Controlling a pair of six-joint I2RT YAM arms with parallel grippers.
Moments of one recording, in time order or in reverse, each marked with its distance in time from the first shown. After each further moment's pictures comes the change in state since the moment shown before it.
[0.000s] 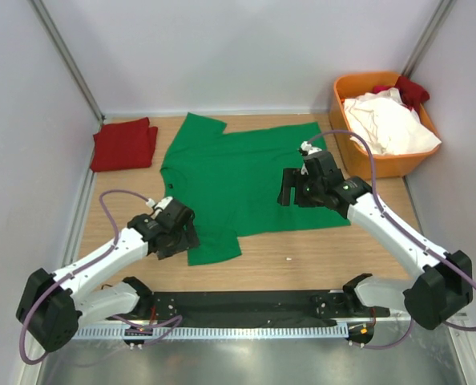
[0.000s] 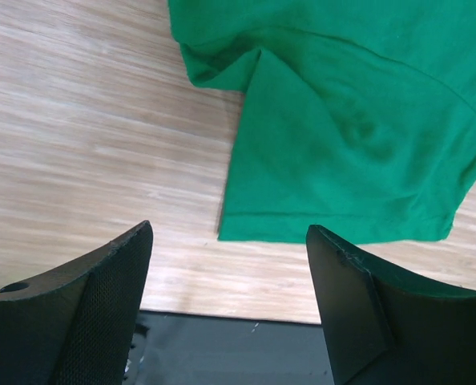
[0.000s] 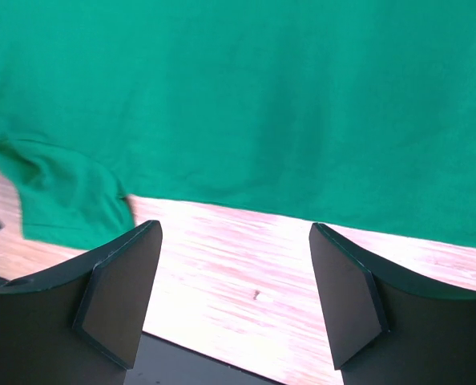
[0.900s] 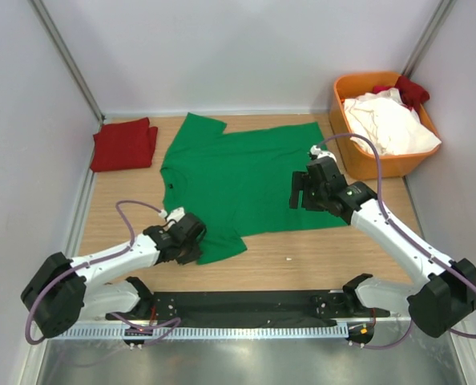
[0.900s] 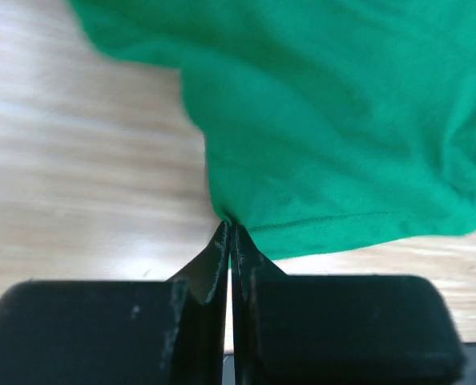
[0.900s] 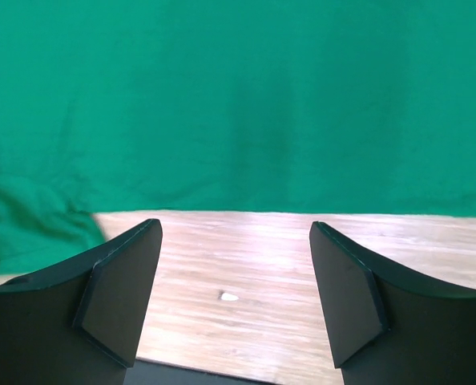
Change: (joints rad) left arm -0.143 0.091 -0.171 0.314 0.010 -0.158; right arm 0.006 -0.077 -0.024 -0.050 0.148 0.017
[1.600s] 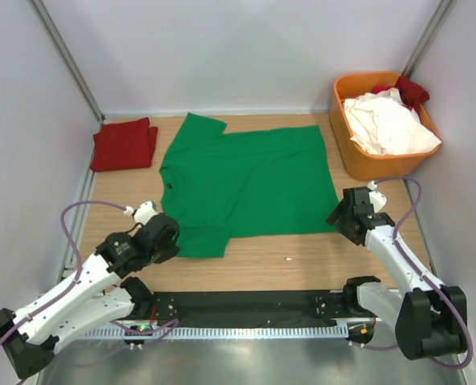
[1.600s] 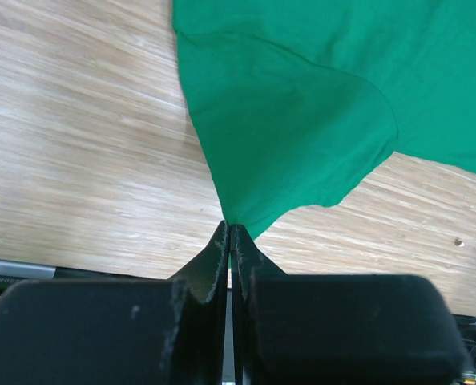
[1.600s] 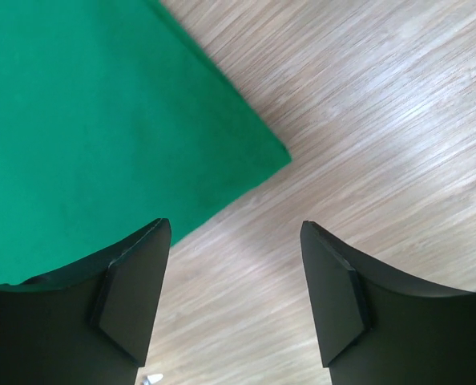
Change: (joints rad) left arm -0.004 -0.423 0.180 -0.490 -0.167 -0.043; right arm -0.375 -0.179 -0.433 0.092 0.117 0.286
